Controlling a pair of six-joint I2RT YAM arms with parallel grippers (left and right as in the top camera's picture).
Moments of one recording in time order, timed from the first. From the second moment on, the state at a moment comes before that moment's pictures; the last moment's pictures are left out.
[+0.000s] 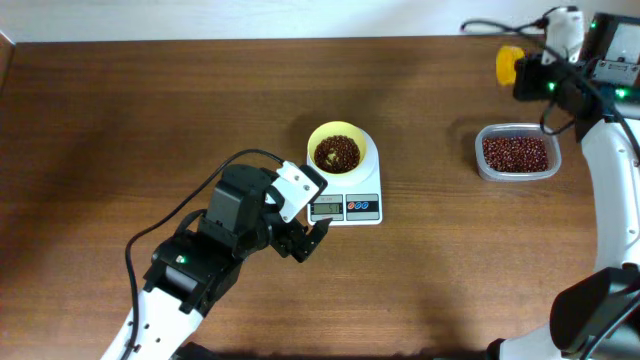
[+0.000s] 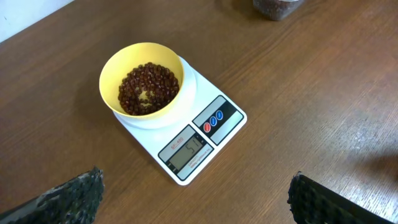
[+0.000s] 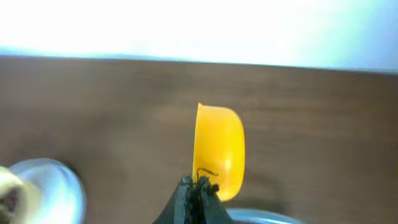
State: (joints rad) left arm -0.49 1.04 0.94 -0.62 0.21 0.22; right arm -0.19 1.71 1.63 -0.61 -0.32 -0.05
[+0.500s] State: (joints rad) left arm -0.49 1.04 0.94 -0.62 0.21 0.22; right arm 0.15 1.83 1.63 -0.69 -0.45 0.26
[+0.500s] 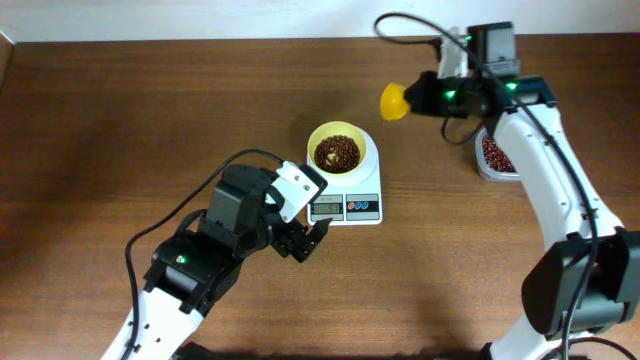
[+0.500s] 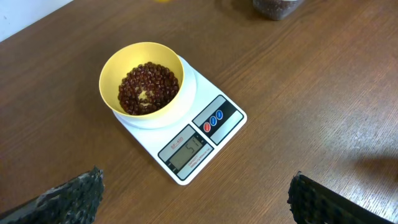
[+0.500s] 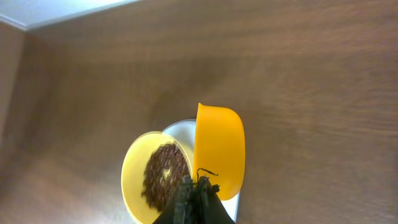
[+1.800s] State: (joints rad) left arm -0.49 1.04 0.94 -0.62 0.21 0.22; right arm 0.35 1.99 1.63 -0.84 -0.52 -0.62
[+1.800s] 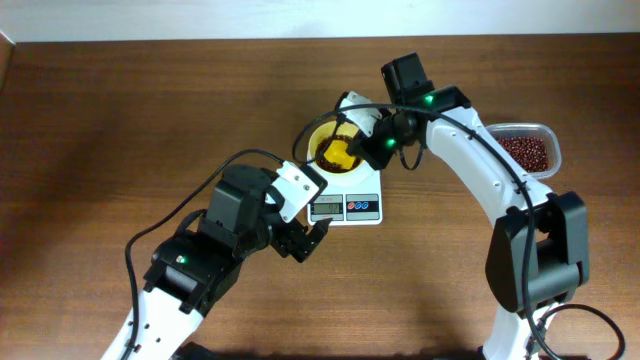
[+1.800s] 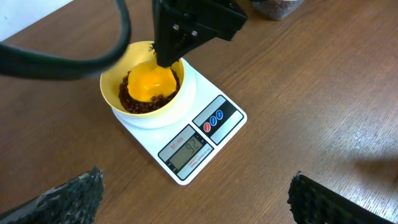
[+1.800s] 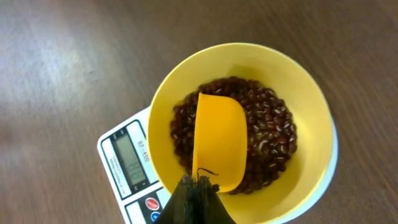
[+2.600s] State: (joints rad) left arm -0.49 1.04 0.94 -0.62 0.21 0.22; right arm 0.35 1.99 1.63 -0.85 -0.60 -0.53
